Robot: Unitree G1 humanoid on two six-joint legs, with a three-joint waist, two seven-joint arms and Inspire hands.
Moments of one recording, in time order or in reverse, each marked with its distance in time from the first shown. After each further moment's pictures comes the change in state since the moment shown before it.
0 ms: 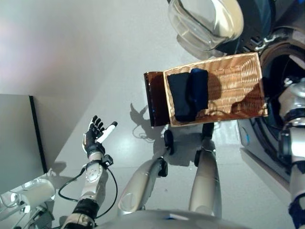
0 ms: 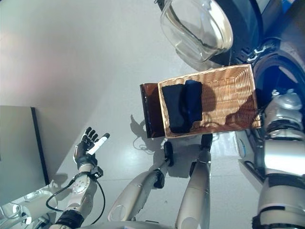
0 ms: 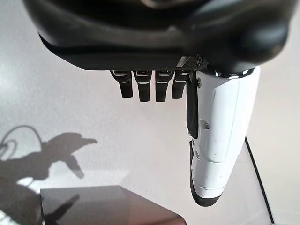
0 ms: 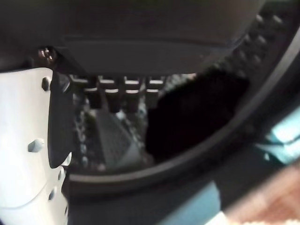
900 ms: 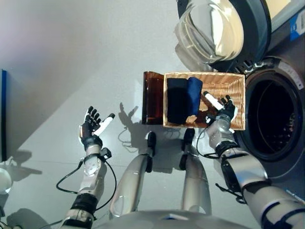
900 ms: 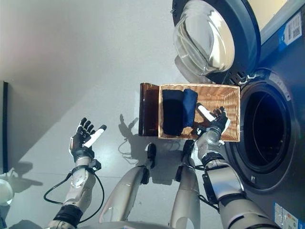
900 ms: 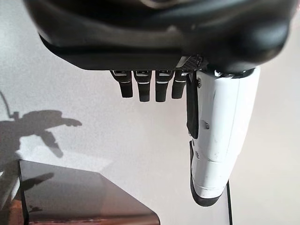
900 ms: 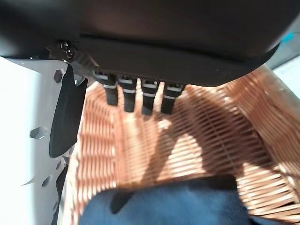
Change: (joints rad) left arm -0.028 0.006 0.042 -0.079 0.049 -0.002 0.042; right arm 0.273 0.440 0.110 -0.060 0.088 -0.107 0.097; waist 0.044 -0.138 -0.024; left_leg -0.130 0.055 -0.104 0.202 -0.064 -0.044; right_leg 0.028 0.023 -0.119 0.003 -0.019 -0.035
